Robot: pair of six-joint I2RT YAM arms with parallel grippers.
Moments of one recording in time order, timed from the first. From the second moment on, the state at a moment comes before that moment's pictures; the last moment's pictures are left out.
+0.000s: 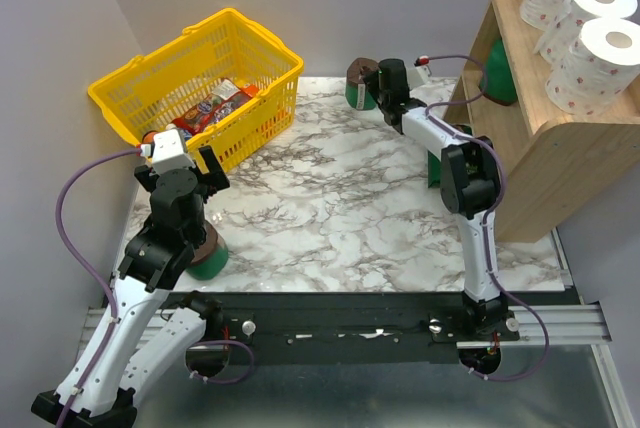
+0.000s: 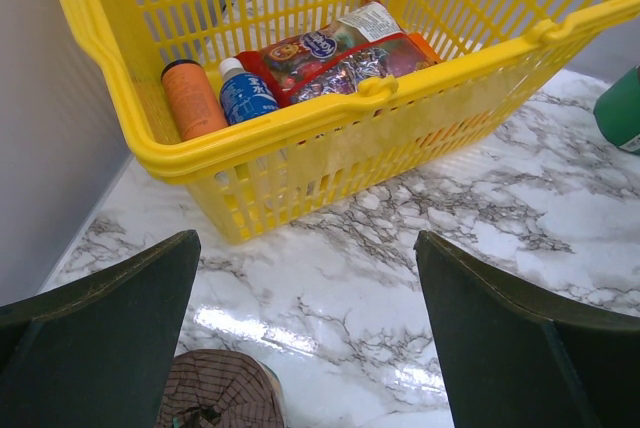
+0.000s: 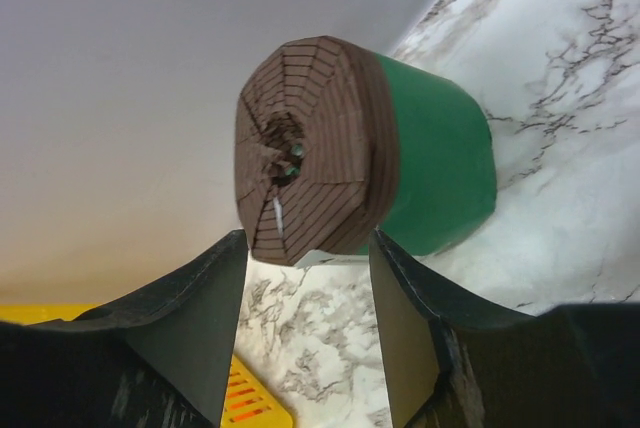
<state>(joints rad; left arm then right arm) -0.42 0.65 0.88 -0.47 -0.66 -0.28 0.36 2.31 1.88 0.06 0.38 1.09</state>
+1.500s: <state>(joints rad) -0.42 0.65 0.88 -0.47 -0.64 -0.28 0.46 1.97 1.43 0.11 0.40 0.81</state>
